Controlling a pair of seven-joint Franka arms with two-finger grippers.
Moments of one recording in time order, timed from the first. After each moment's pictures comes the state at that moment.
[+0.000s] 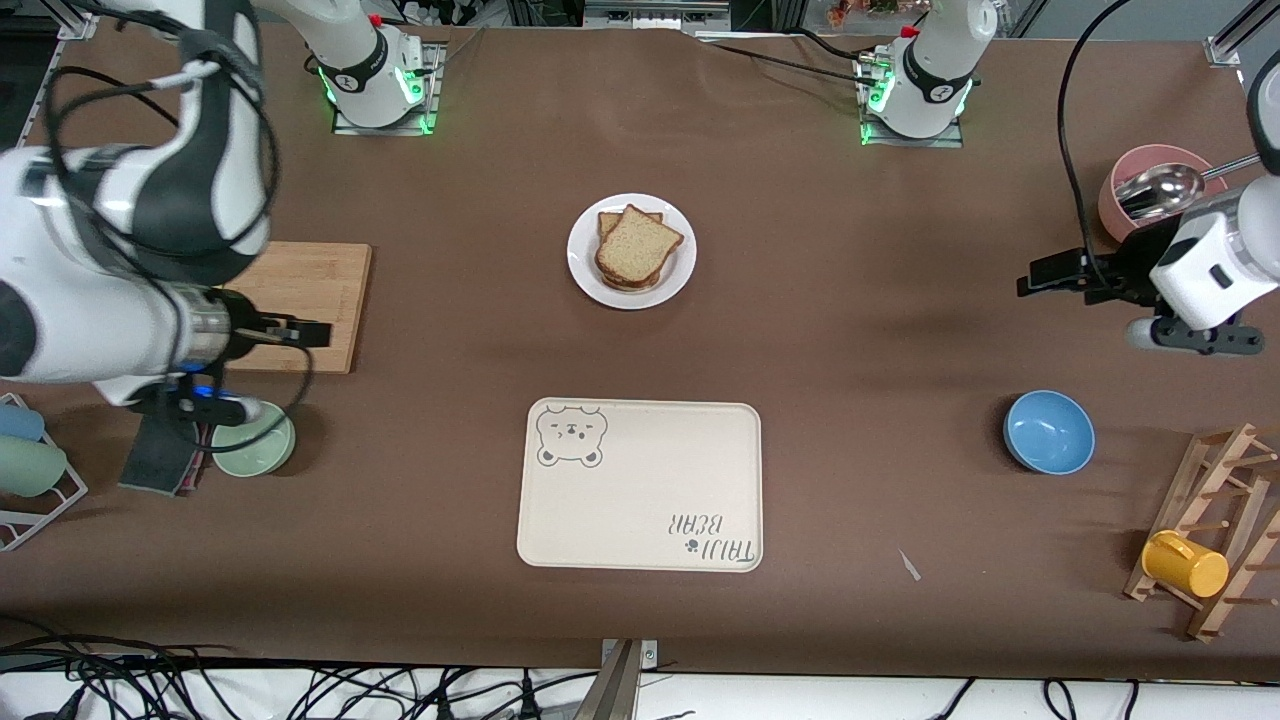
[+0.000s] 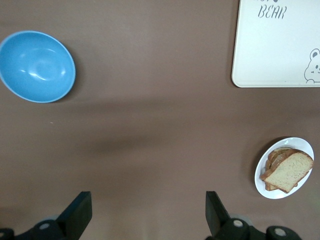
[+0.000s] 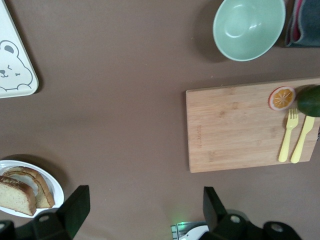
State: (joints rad) left arm 0.14 0.17 -0.12 -1.61 -0.22 1.56 0.05; right arm 0.60 0.59 -0.73 -1.19 0.38 1.30 0.07
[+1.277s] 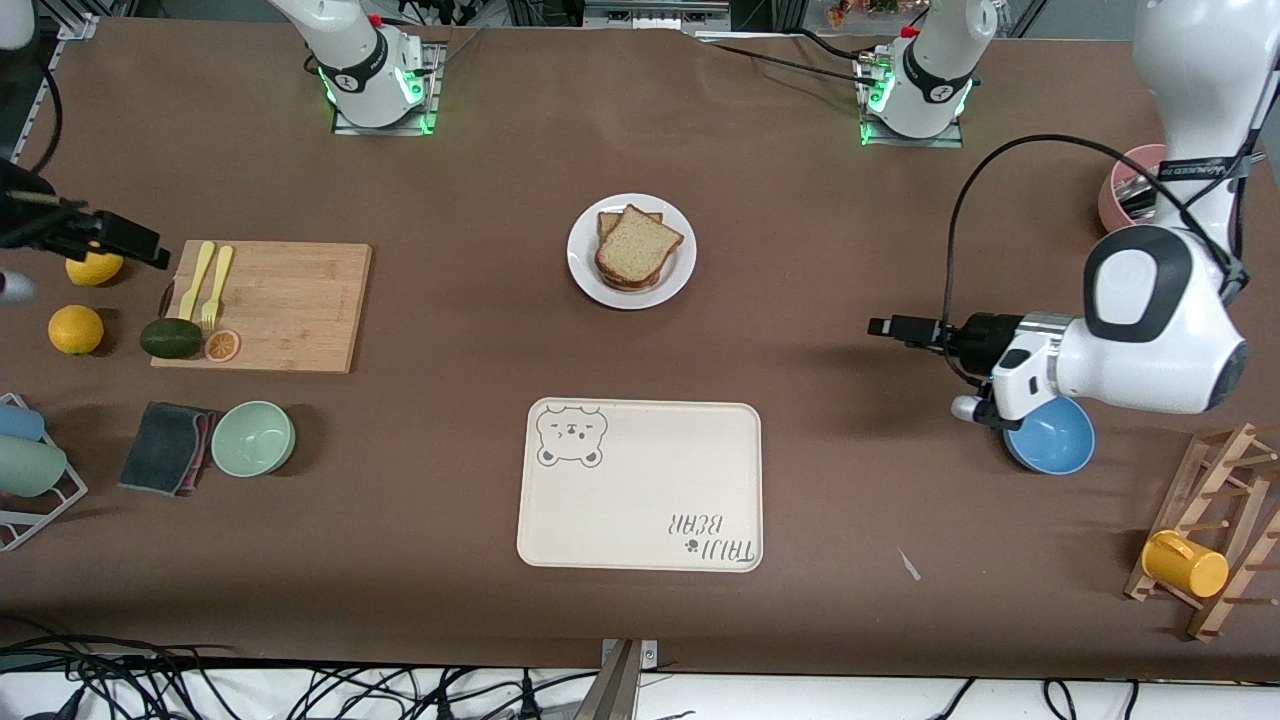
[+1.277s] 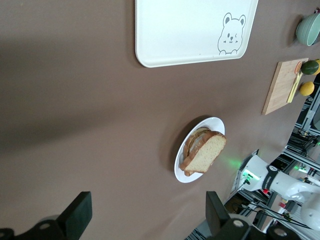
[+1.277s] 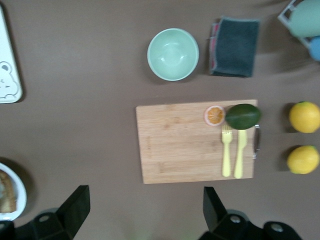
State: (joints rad) left arm 0.08 0.47 -0.15 -1.62 -0.62 1.65 0.24; right arm -0.04 0.03 -0.03 -1.61 -0.01 1.57 0.02
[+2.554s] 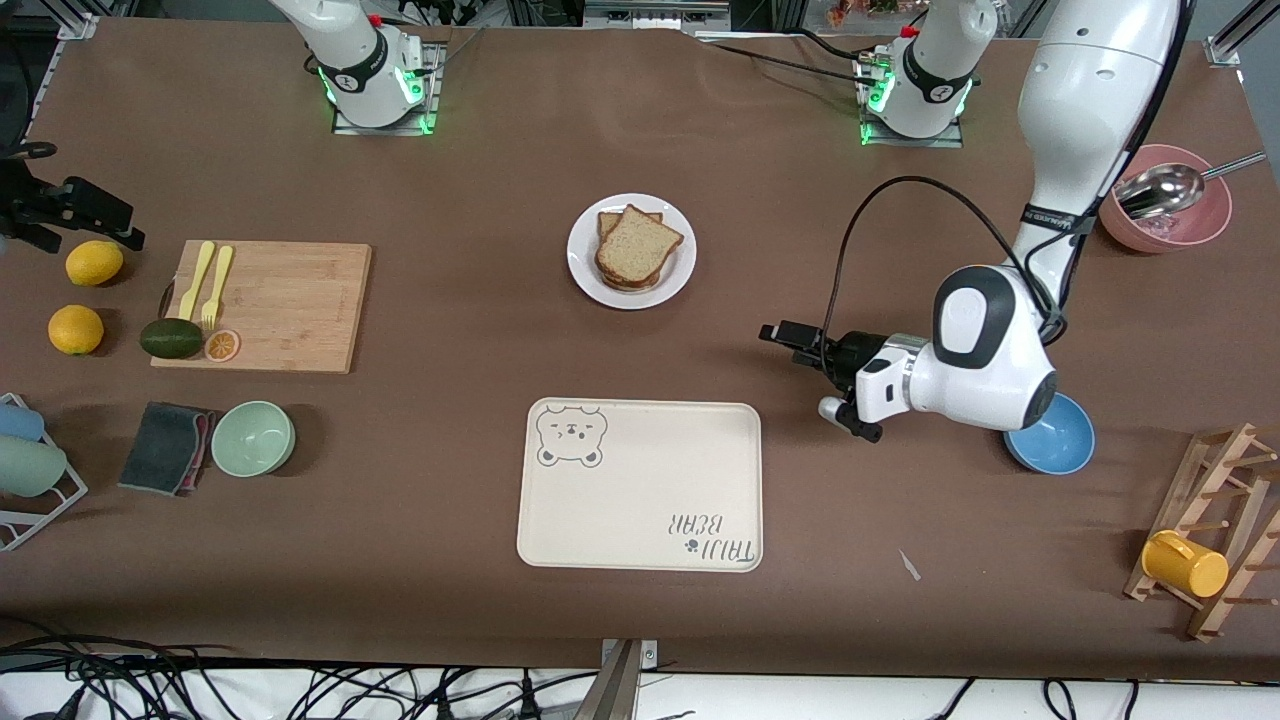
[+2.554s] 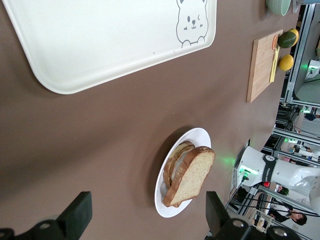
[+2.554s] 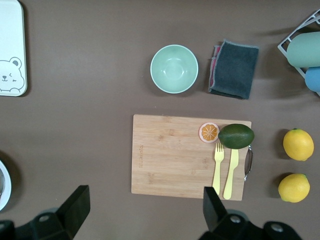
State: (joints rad) left arm -0.09 0.62 -0.16 -1.63 -0.79 1.82 0.42; right arm -0.07 -0.04 -0.05 -1.72 0.03 1.68 -0.15
